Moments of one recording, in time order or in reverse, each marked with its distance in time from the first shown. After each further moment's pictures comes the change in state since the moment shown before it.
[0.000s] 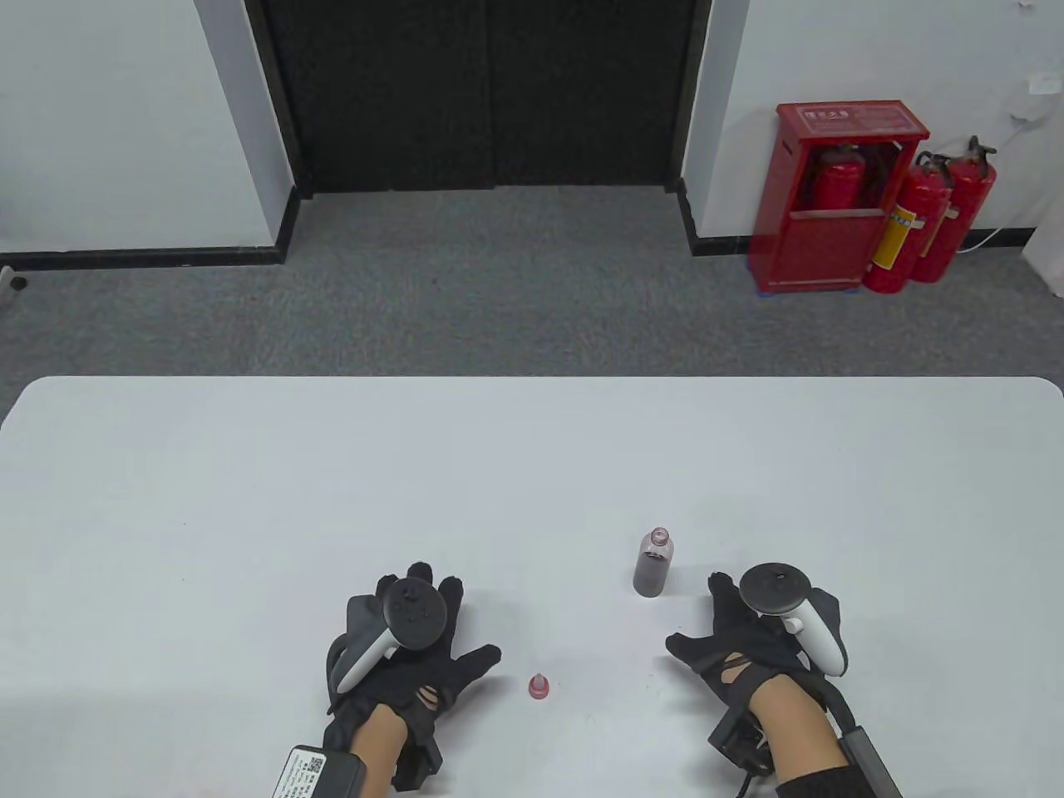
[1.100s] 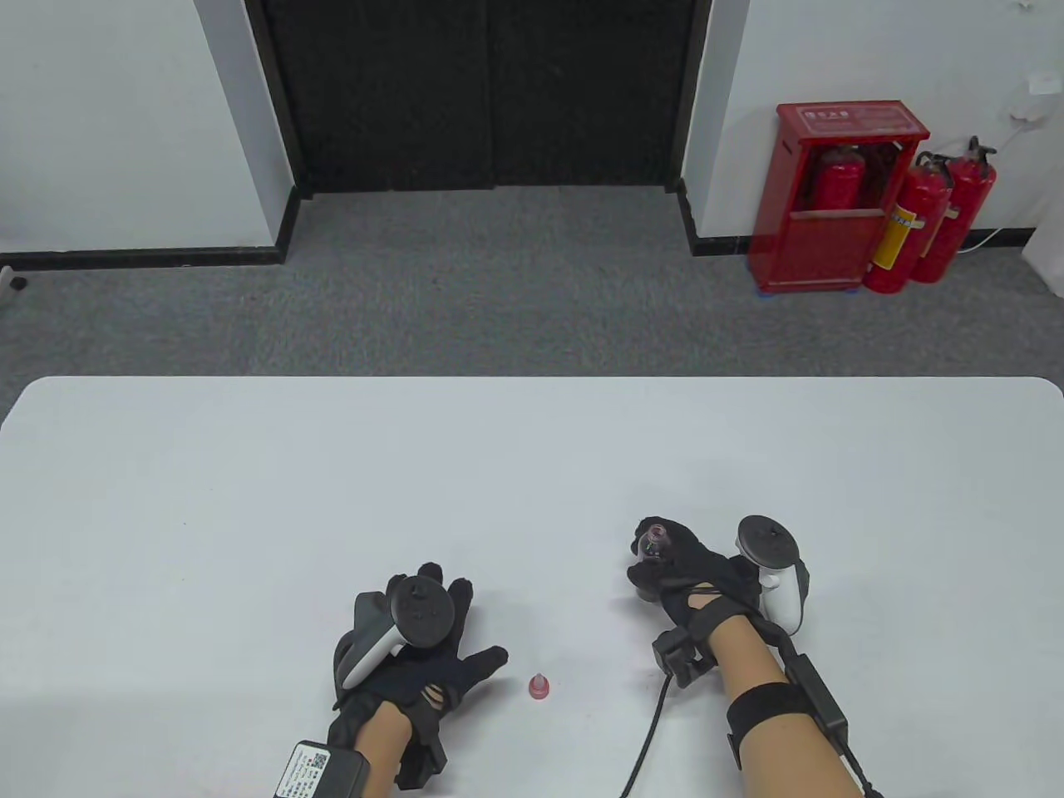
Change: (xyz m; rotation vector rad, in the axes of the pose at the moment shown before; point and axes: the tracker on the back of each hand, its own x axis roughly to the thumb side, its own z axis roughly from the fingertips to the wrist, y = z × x) left_hand 0.003 -0.001 -0.002 -0.030 -0.016 -0.003; right_hand 0.041 0.003 -0.051 -0.059 -0.287 -0.425
